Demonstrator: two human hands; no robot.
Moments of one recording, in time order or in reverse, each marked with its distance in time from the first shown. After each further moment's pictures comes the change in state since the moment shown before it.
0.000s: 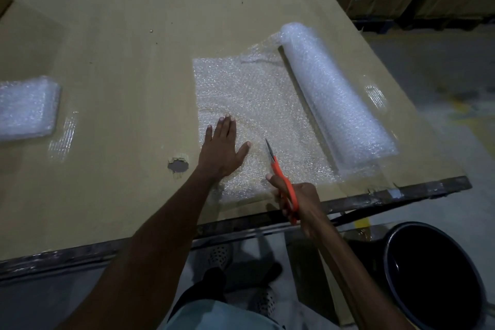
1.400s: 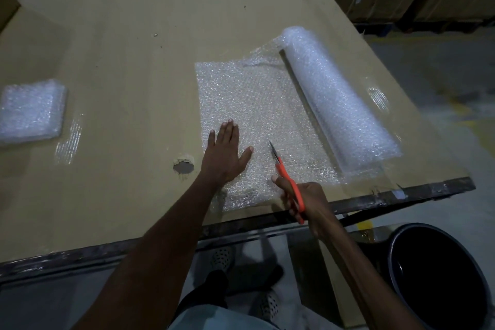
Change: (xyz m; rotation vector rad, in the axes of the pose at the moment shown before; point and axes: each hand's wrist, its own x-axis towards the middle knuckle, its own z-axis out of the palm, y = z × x) left_hand -0.012 -0.004 0.000 -0.010 0.006 0.024; right_hand 0.008 0.003 -0.004 -0.036 0.028 -0.053
